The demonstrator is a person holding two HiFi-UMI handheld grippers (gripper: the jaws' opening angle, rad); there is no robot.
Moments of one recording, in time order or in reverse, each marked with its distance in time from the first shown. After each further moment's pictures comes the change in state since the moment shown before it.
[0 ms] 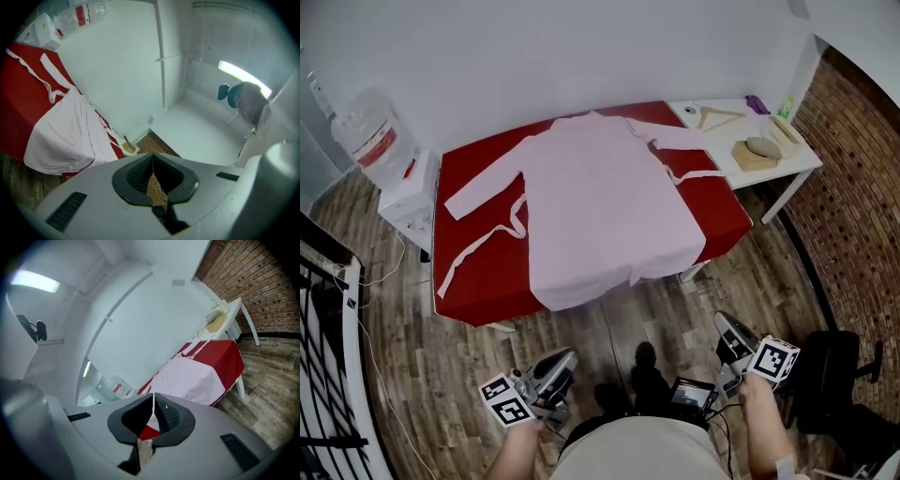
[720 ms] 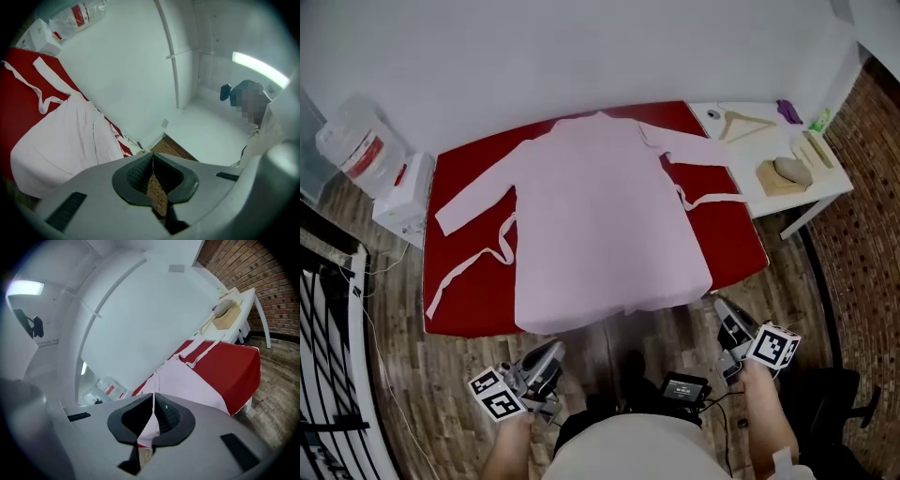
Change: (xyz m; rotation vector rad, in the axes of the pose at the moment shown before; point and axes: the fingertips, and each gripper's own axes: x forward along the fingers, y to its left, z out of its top) left arm 0.105 0.085 0.062 0.022 -0.042 0.164; right arm 0.132 -0.090 0.103 0.002 0.087 0.038
